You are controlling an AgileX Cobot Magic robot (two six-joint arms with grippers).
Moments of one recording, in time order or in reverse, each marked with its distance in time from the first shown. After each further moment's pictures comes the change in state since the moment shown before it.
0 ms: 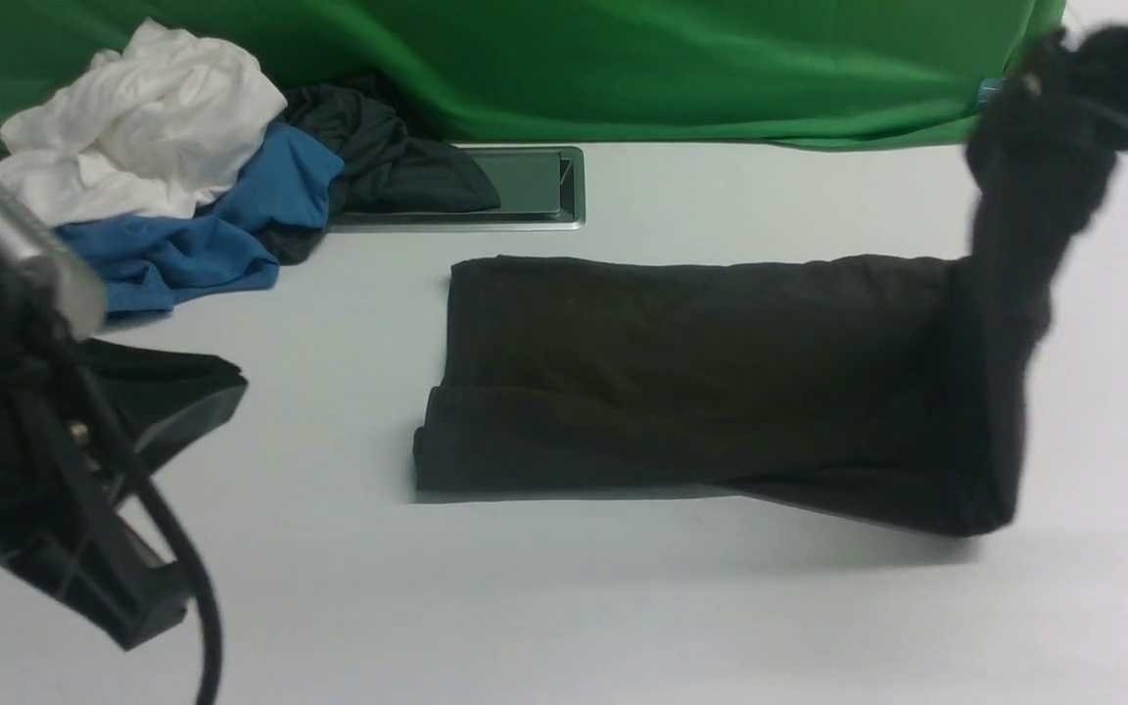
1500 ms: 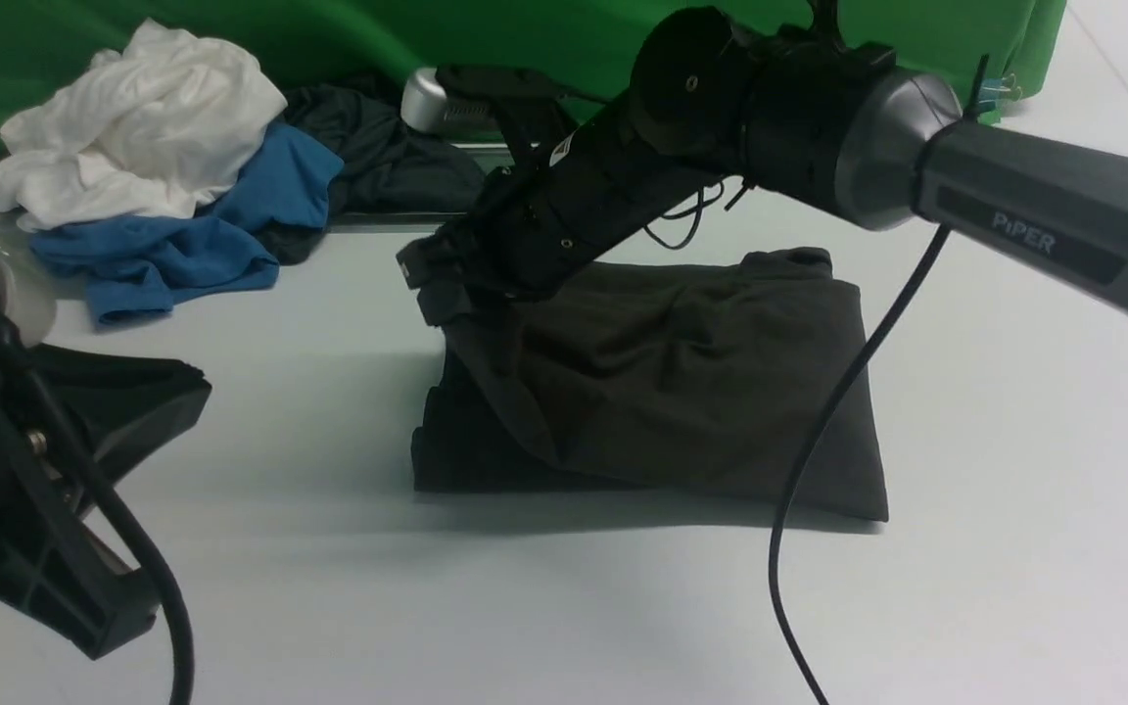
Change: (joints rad) right arm 0.486 0.744 -0.557 0.152 0.012 0.083; left arm 0.000 -0.018 0.001 0.044 0.029 -0.048
